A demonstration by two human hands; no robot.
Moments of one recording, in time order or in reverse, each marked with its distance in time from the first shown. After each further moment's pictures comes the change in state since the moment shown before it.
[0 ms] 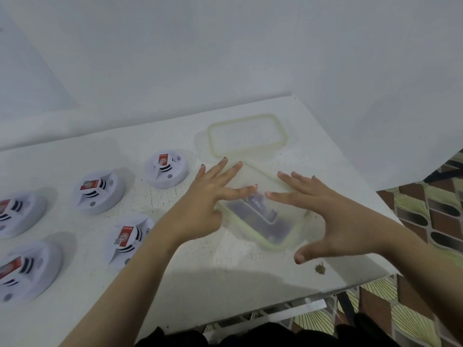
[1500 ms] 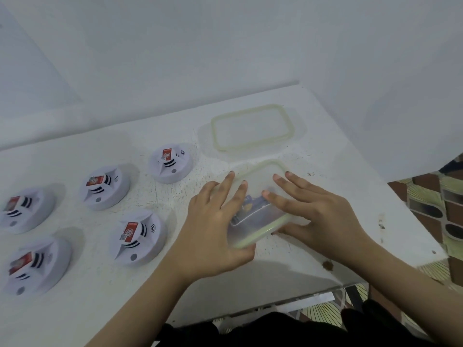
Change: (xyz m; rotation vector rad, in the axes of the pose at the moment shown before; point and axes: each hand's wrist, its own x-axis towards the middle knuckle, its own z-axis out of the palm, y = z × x) left_hand -0.038 0.026 0.029 0.198 0.161 -0.121; right_hand 0.019 -0.006 0.050 -0.249 0.585 -0.116
